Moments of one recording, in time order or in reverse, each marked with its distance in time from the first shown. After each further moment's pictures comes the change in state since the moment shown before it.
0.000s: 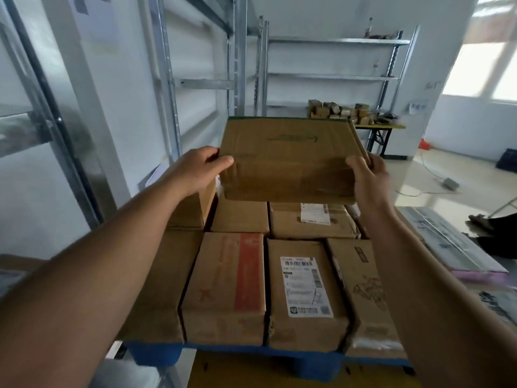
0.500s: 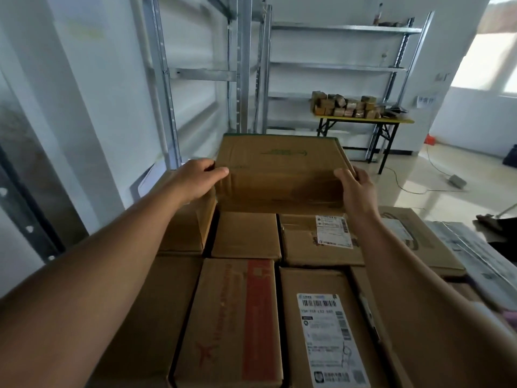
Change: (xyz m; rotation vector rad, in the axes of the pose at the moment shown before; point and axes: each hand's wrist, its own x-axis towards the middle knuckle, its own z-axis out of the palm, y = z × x) left_hand 0.092 -0.064 0.017 0.081 -0.059 -0.144; right_hand 0.071 0.051 0.081 -0.057 -0.055 0.094
